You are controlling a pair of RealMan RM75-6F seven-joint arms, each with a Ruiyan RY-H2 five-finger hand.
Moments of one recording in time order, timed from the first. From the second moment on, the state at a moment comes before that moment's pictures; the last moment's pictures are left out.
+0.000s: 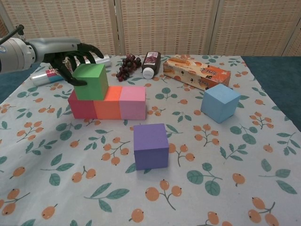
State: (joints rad) left arm -0.89 -1.35 -0.20 -1.39 1.08 0.75 0.07; right arm 0.41 -0.97 0.11 -1.74 -1.37 1.11 0.04
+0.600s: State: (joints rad) left arm -0.88 -1.35 -0.20 -1.42 1.07 0.78 0.10; right arm 0.40 -0.96 0.11 -1.74 -1.38 1.11 0.05
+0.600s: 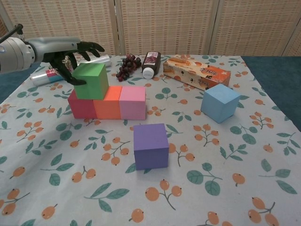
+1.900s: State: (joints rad) left arm -0.64 -1.15 -0.15 -1.63 1.23 1.06 -0.02; right arm 0.48 -0.96 0.08 -1.76 -1.53 0.99 0.19
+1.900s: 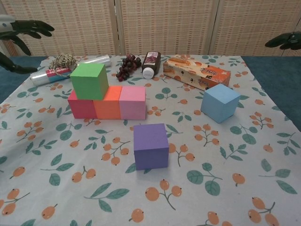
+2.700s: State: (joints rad) left arm -0.48 -1.17 -0.06 -1.67 1.37 1.19 -0.05; right arm 0.79 -1.40 0.11 -1.59 -1.50 0.68 0.31
